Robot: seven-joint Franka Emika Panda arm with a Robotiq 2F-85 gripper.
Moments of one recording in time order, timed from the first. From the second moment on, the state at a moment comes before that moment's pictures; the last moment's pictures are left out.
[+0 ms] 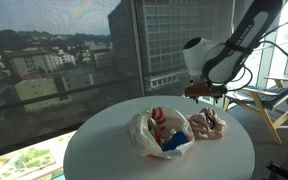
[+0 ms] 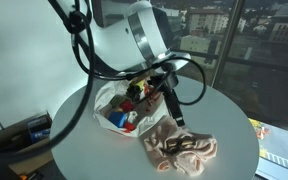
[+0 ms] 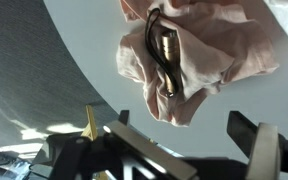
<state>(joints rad) -0.08 0.18 -0.11 -2.31 -0.78 2.50 1.54</state>
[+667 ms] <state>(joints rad) 0.11 0.16 0.07 -2.14 -0.52 2.30 1.23</state>
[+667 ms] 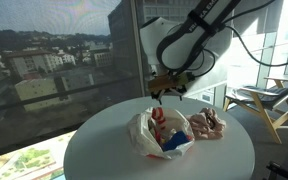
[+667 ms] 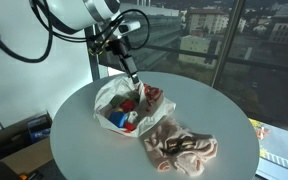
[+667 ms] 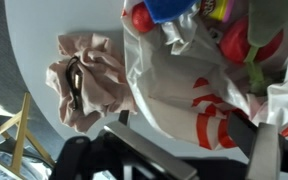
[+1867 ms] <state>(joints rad) 0.19 0.71 0.01 -1.79 -0.28 2.49 0.80</state>
